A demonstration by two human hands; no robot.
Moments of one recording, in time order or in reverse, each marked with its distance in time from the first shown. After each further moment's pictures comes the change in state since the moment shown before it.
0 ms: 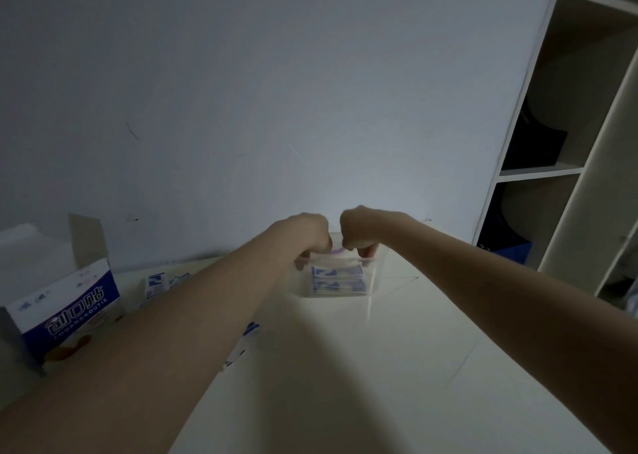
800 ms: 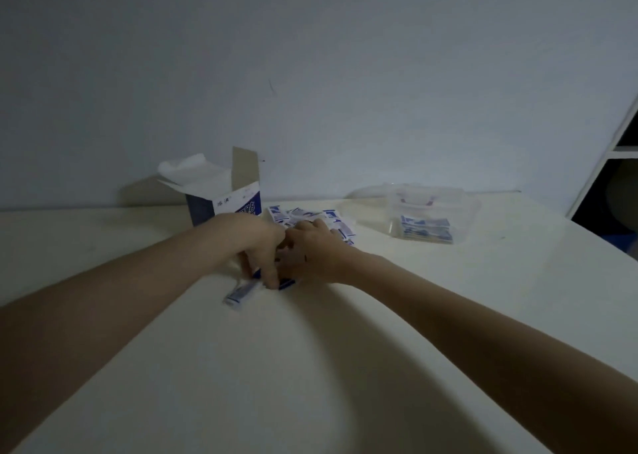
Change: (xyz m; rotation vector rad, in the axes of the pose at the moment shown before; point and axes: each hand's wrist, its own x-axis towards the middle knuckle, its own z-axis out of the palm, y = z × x) left_hand -0.140 -0.174 0.022 0.280 -0.287 -0.149; right_hand -0.094 -0.170 0.090 0.144 0.091 -0.589
